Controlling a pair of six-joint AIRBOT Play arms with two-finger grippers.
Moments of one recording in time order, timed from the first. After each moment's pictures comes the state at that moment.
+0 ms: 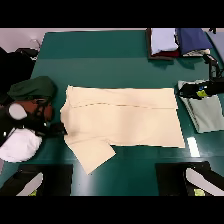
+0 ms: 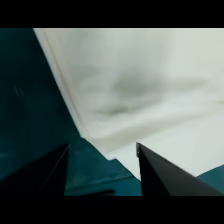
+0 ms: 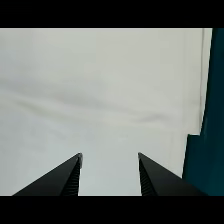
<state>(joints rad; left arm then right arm) -0.01 -0.85 0.56 1.18 -1.27 -1.60 -0.21 -1.07 1.07 -1.18 1.23 1.36</state>
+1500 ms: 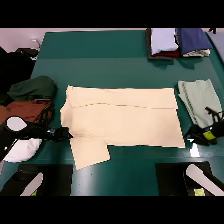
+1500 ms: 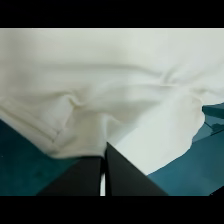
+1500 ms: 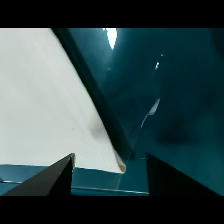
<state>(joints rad) -0.01 -0.75 0.45 0.93 -1.17 -1.44 -0.64 -1.03 0.57 -1.31 1.43 1.30</state>
